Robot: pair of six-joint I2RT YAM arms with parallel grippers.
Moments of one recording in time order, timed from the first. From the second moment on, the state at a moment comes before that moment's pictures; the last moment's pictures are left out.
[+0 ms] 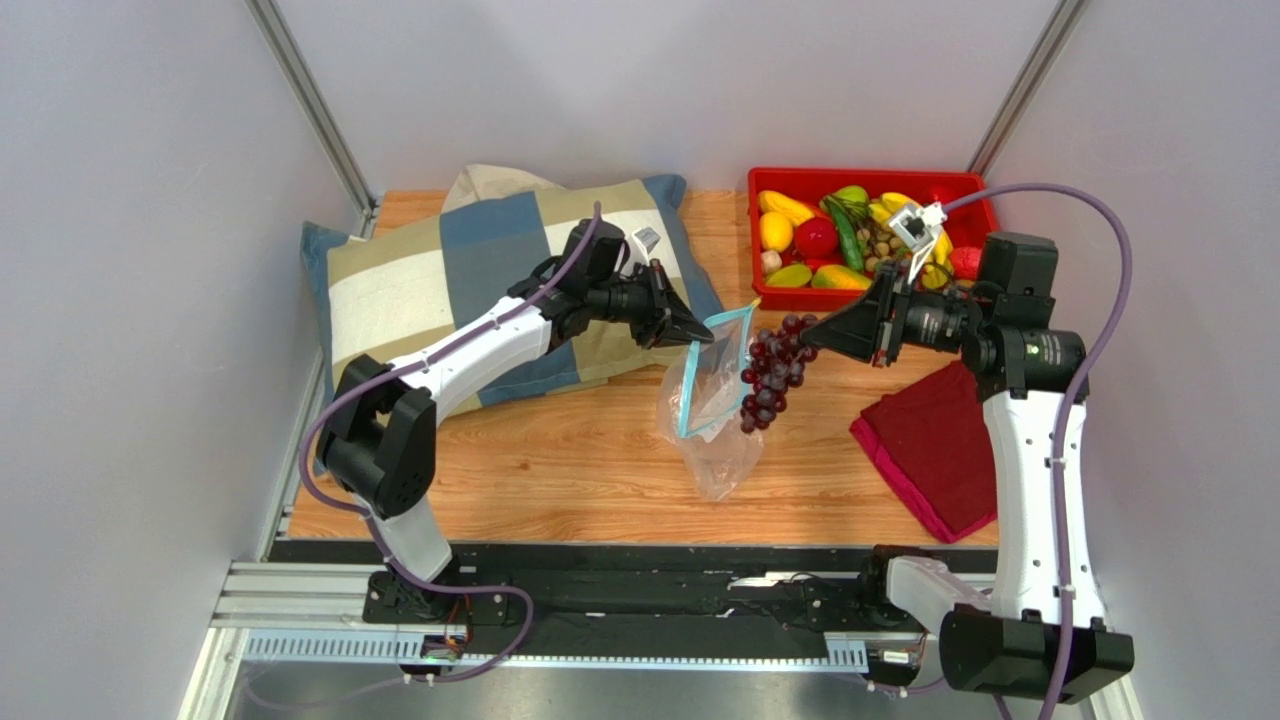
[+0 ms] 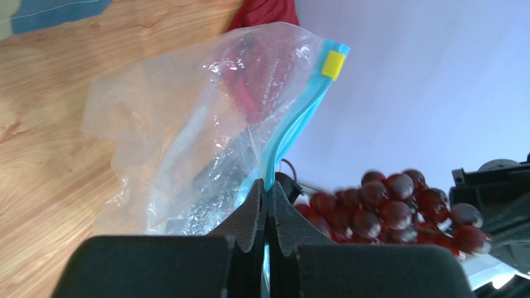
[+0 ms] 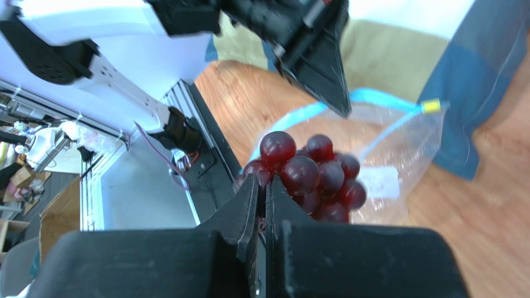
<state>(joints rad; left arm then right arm) -0.61 1.72 1.35 -0.18 0.68 -1.11 -0.11 1.08 1.33 -0.91 -1.19 -0.06</state>
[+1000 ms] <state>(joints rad) -0.57 1.85 1.24 0.31 0.85 -1.35 0.17 1.17 1.10 -0.20 -1.07 0.37</state>
